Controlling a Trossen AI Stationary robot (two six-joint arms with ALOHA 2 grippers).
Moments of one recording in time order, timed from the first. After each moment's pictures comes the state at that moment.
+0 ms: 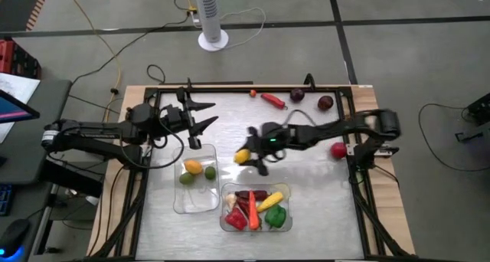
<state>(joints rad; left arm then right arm) 0.08 0.94 0.74 0.47 -0.14 0.29 -0.04 1.70 1.02 0.23 -0.24 -0.08</state>
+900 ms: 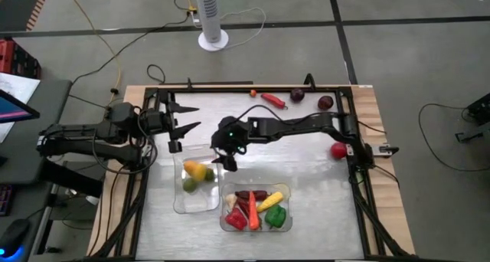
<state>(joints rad) 0.07 0.73 0.74 0.21 -0.07 0.36 -0.04 2.09 1.72 -0.26 -0.23 -0.06</state>
